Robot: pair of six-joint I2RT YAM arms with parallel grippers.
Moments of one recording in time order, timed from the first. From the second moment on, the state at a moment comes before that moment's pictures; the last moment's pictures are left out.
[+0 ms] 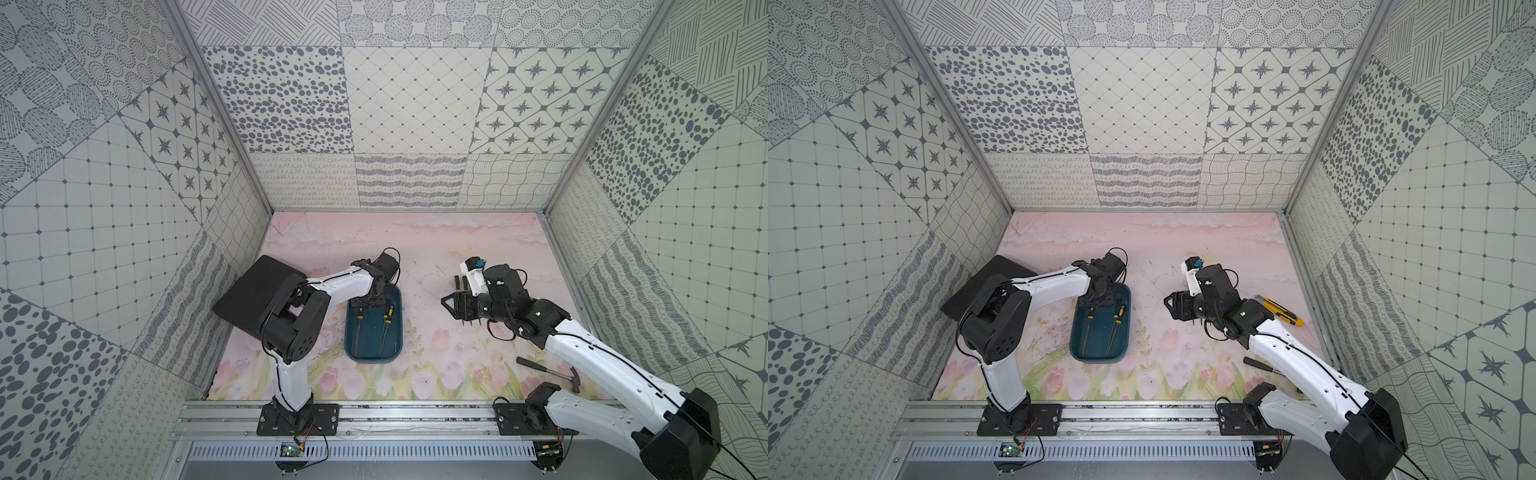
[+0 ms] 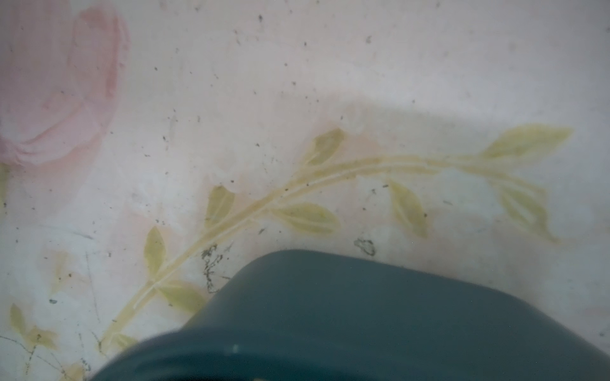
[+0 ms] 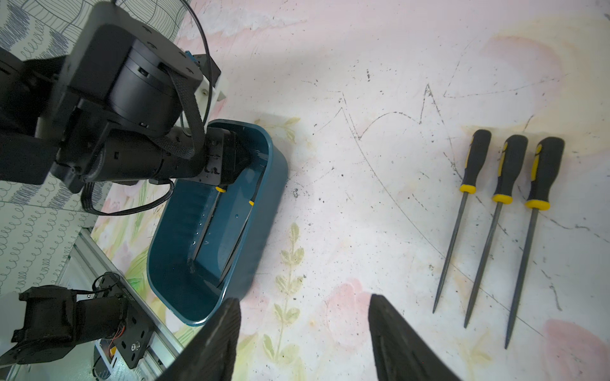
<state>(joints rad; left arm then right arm) -0.54 1.88 1.20 -0.72 -0.31 -0.67 0.62 1.05 0.82 -0.47 -0.16 0.44</state>
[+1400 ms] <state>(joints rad) -0.54 1.33 0.99 -0.58 0.14 -0.82 0.91 1.14 0.70 -0.06 -0.30 0.67</state>
